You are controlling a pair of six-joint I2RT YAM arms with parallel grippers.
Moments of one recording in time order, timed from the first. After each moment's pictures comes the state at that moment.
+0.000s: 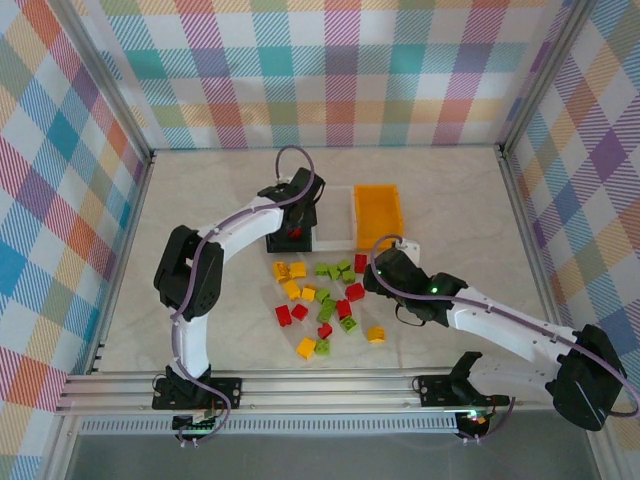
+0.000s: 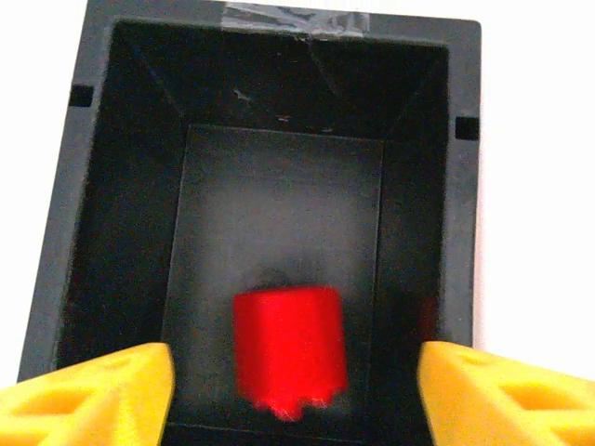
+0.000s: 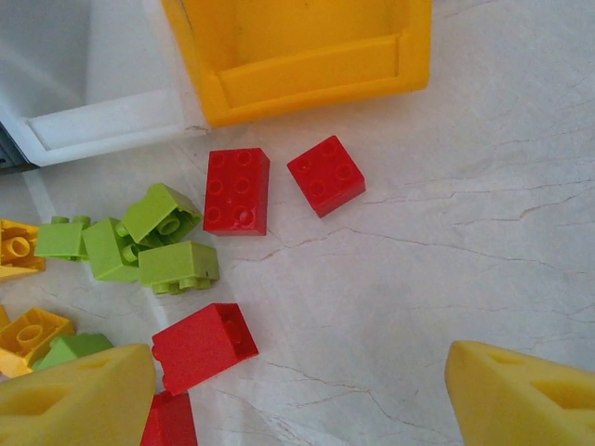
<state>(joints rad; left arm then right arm) -0.57 1.96 1.55 -0.65 -0.37 -0.61 0.84 1.10 0.71 -0.55 0.40 0.83</state>
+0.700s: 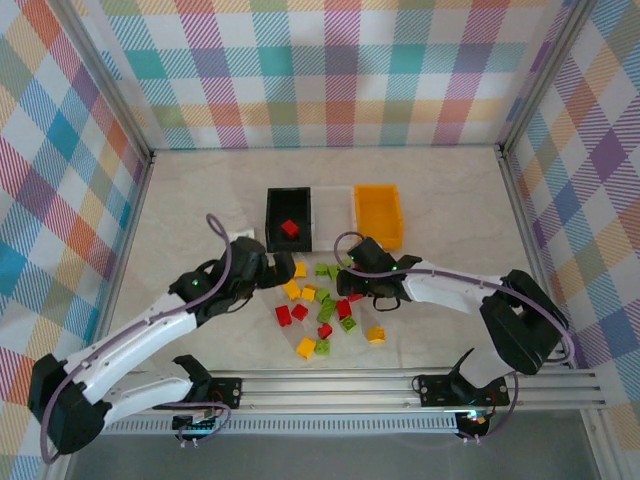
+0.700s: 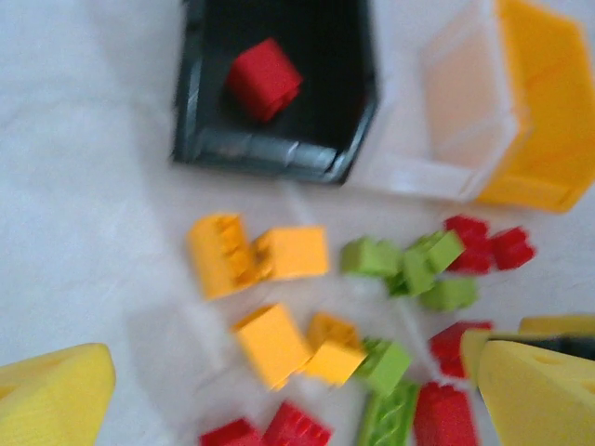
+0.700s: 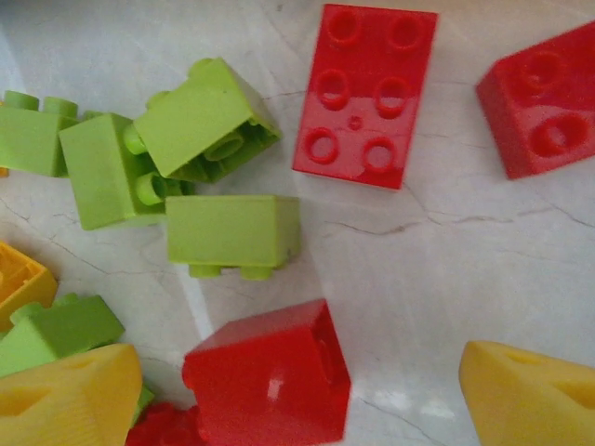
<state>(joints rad) -0.72 0.97 0.75 -0.57 -0.24 -0.80 0.79 1.52 0.82 -0.39 0.09 0.67</state>
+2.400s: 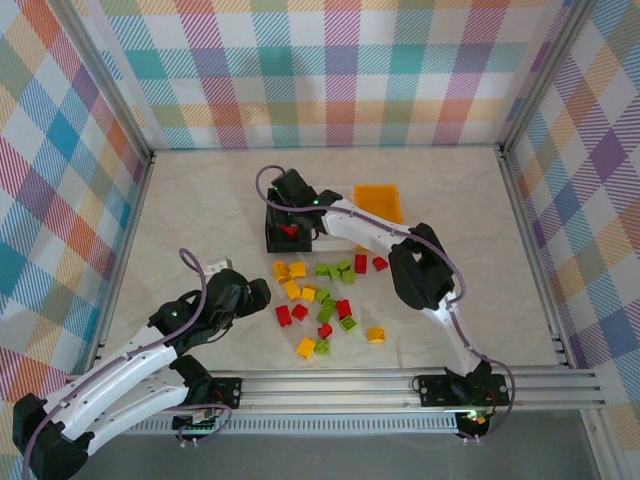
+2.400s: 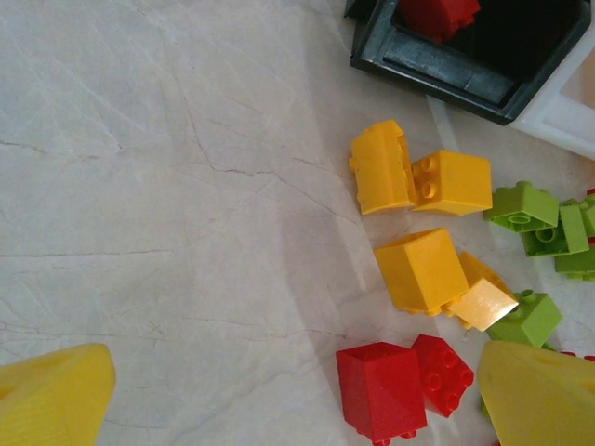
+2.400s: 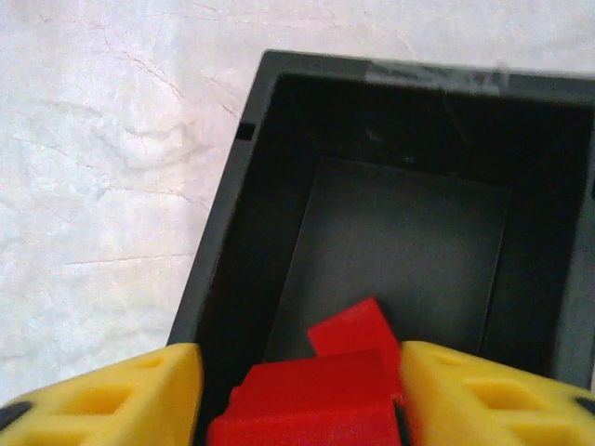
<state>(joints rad) -0.72 0.73 0.56 -0.74 -0.32 -0.92 0.82 2.26 1.96 -0.51 0.13 0.52</state>
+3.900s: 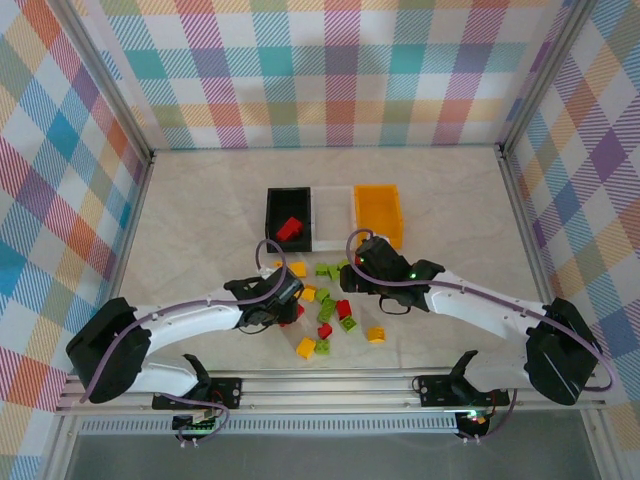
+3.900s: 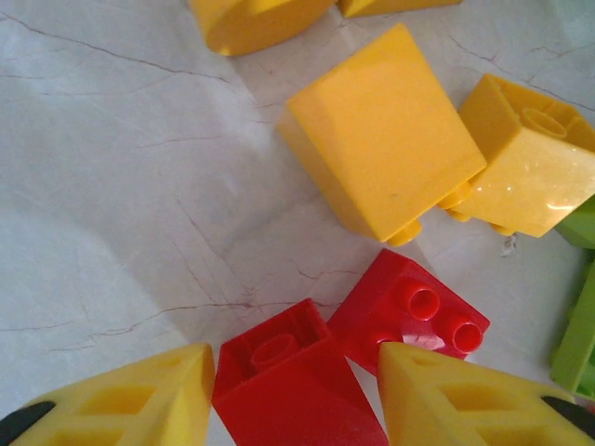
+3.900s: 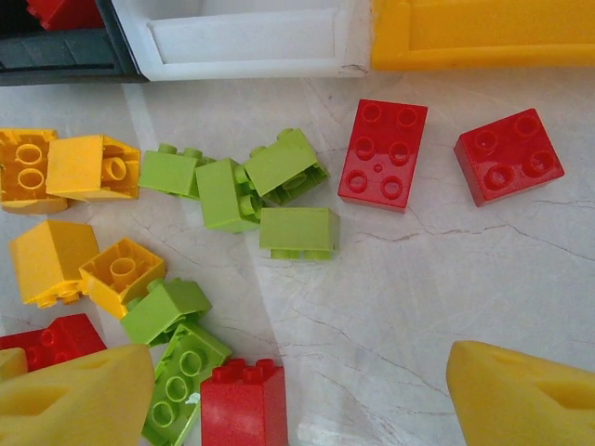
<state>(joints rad) -0.88 1.32 0.65 -0.53 -0.21 -0.84 0.84 1.29 0.81 -0.46 0.17 0.69</state>
